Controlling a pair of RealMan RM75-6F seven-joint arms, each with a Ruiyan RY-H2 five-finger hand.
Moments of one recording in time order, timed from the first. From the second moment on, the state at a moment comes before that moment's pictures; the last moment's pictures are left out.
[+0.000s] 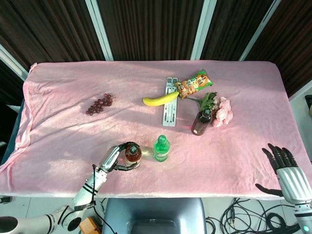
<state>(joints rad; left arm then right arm) -0.61 -1.78 -0.09 -1.22 1.51 1.16 -0.63 0.05 -1.05 -0.04 -1.59 -1.63 1.49 0.01</state>
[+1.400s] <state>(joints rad) -0.70 -1.96 -0.17 -1.05 1.48 1.13 -0.67 0.04 -1.04 -0.05 -1.57 -1.65 1.50 0.04</state>
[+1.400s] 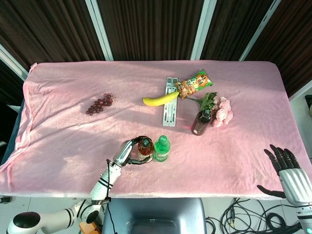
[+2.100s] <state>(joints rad) -0.69 -1.95 -0.14 -1.03 1.51 1.16 -0.67 0.03 -1.05 -0.05 -1.57 -1.66 1.51 0.04</state>
